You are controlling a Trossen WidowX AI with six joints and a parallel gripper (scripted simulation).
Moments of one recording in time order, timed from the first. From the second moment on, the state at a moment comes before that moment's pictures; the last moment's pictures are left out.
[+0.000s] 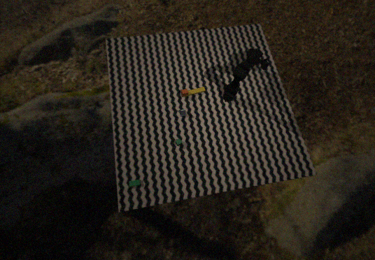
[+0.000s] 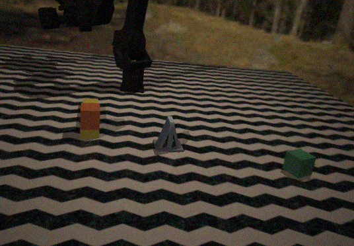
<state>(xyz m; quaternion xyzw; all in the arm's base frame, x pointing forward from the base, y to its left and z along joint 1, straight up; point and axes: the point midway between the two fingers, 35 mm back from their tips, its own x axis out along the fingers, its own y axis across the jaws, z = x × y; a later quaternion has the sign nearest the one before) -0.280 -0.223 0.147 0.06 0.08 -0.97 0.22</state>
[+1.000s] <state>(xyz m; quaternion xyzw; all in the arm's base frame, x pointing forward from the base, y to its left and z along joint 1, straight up) -0.150 -0.344 0.123 0.28 -0.07 -0.87 0.40</state>
